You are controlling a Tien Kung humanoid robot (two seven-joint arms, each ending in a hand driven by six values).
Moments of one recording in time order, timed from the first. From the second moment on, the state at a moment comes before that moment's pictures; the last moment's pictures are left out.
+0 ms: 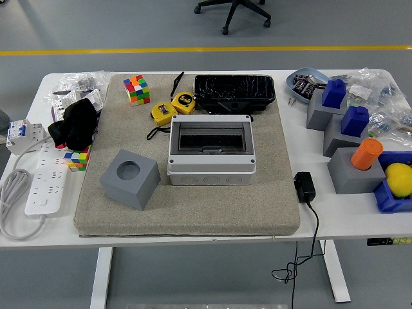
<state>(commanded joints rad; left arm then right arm) -0.21 0.13 -2.04 -1.43 1.70 -0.06 -0.10 0.16 -0.07 1.82 0.18 -1.29 -0.26 0.01</state>
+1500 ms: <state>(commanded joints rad) -0.18 0.10 -2.04 -1.44 1.62 -0.09 -0.06 0.17 -0.06 1.84 0.18 -1.30 -0.26 0.01</state>
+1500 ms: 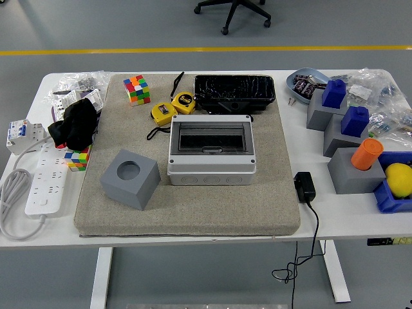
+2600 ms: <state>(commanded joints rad) -0.21 0.10 -2.01 -1.43 1.62 -0.08 -0.07 0.18 -0.06 1.84 0.18 -1.30 -0.26 0.00</state>
